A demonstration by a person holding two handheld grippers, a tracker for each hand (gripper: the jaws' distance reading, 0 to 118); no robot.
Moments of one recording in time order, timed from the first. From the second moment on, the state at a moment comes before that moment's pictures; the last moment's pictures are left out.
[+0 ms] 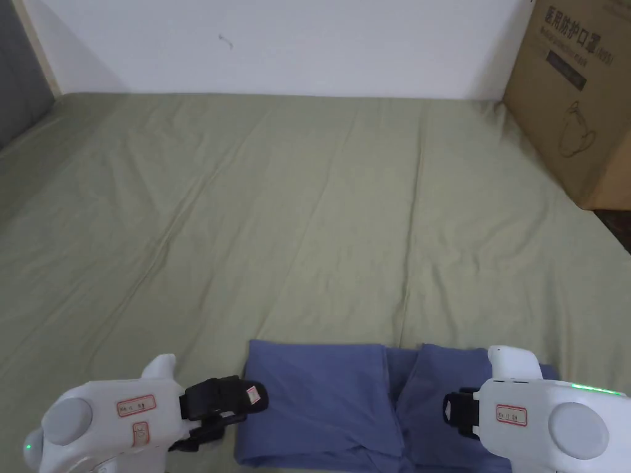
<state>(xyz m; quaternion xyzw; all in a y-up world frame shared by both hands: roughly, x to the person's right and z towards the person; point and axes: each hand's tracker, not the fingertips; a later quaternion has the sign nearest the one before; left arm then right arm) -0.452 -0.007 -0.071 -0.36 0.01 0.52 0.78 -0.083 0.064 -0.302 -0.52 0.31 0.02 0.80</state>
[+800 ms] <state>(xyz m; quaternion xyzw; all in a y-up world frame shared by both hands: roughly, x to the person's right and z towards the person) -0.512 -0.001 -0.064 -0.32 -0.03 0.55 0.77 -0.110 0.066 -0.308 -0.52 0.31 0.05 0.79</state>
